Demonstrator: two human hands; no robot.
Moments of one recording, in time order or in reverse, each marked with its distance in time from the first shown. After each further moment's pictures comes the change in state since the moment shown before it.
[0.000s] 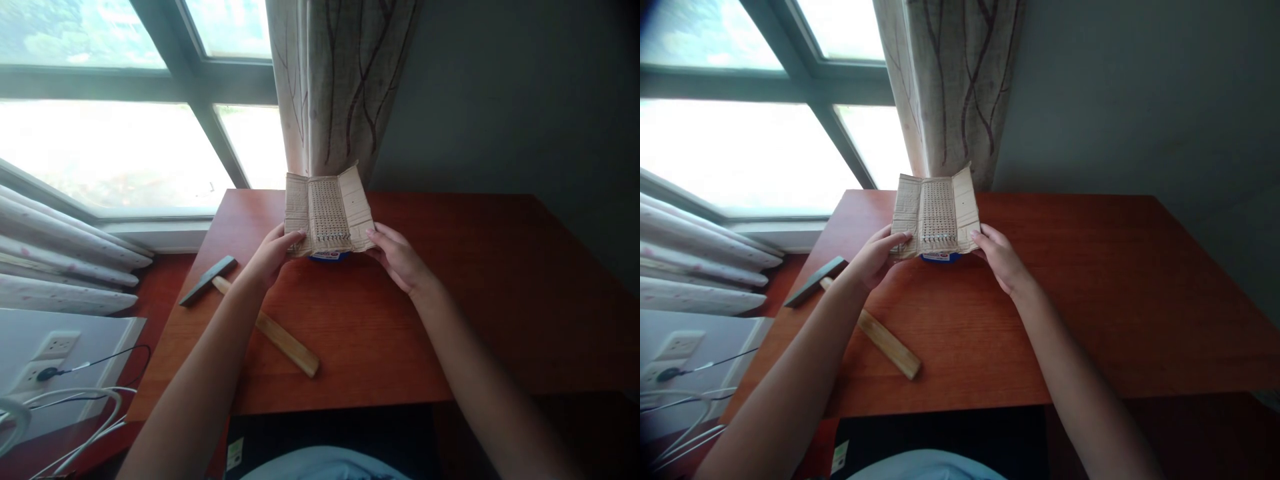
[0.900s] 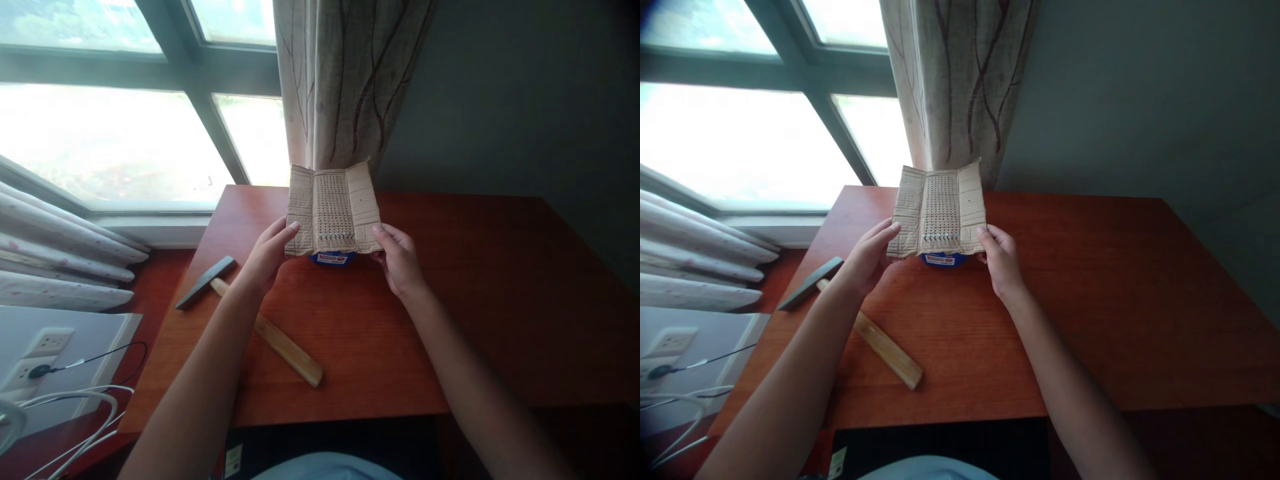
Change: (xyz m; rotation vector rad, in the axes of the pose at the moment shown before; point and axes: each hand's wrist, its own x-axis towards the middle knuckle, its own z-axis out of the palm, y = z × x) left_hand -0.008 0.007 -0.006 0.001 -0.079 0.099; right_hand 0.009 0.016 0.016 0.046 0.219 -0.122
